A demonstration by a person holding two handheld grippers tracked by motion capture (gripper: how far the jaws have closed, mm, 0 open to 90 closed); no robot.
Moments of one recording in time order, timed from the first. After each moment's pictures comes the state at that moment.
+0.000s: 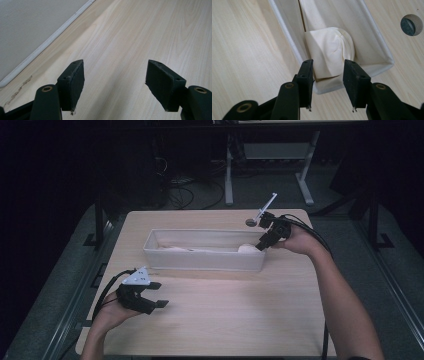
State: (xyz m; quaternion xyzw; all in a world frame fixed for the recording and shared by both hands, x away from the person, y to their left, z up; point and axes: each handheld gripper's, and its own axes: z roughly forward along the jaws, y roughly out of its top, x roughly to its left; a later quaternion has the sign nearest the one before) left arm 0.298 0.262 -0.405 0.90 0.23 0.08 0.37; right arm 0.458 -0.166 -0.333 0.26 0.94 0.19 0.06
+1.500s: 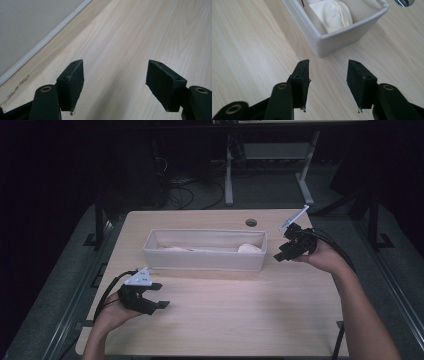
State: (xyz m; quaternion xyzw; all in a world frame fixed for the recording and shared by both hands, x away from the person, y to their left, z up) left arm 0.299 0.259 -0.408 0.90 0.23 0.08 0.36; right arm 0.413 -0.226 -0.341 0.31 0.92 0.23 0.06
